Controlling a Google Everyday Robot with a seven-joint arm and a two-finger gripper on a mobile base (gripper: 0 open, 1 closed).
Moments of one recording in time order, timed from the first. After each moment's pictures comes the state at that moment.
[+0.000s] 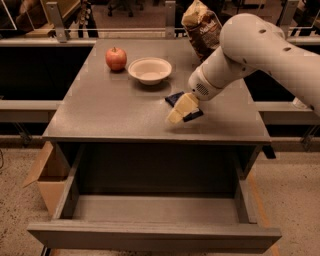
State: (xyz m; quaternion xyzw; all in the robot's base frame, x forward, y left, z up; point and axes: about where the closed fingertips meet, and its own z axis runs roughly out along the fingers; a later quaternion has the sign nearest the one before) arm 0.635 -0.074 0.838 -0.49 0.82 0.12 0.27
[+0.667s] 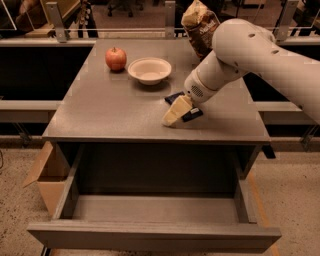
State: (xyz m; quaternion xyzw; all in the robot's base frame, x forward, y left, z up) arm 0.641 -0.067 0.818 -0.47 0.84 0.12 0.25
